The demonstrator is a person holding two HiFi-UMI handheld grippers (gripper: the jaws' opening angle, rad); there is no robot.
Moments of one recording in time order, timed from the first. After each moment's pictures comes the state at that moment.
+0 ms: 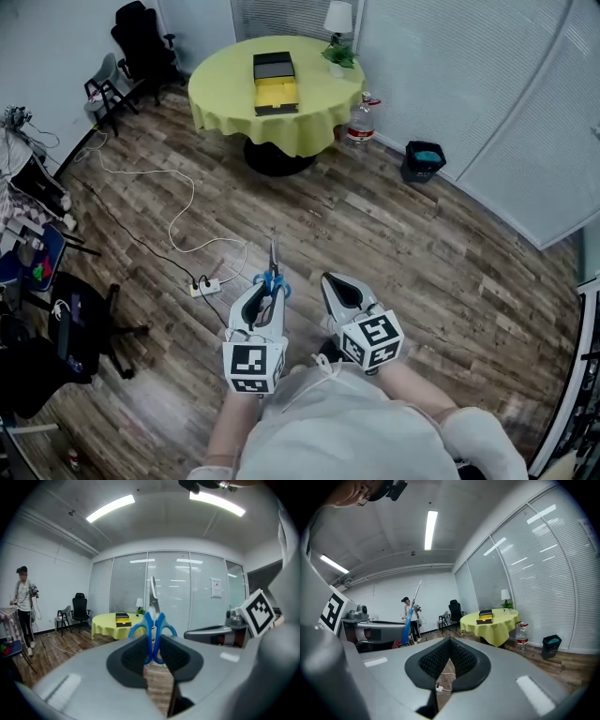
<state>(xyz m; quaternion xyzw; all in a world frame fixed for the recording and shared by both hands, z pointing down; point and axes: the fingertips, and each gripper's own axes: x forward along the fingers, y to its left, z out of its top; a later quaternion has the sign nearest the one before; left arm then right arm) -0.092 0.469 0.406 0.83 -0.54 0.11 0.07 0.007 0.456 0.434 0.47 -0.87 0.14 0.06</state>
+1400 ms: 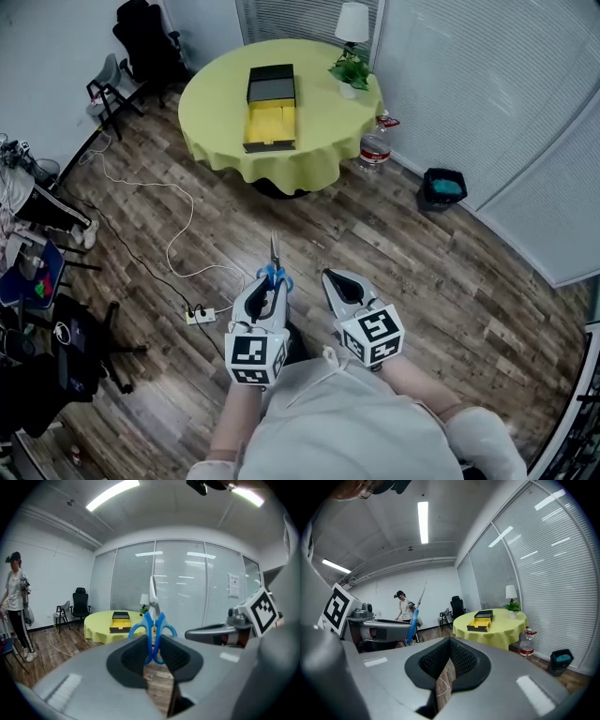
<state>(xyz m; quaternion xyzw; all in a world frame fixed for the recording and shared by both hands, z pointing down) -0.001 0.174 0.422 0.81 -0.57 0.12 0.11 0.092 0.160 0.444 0.42 -0.89 0.14 0.09</state>
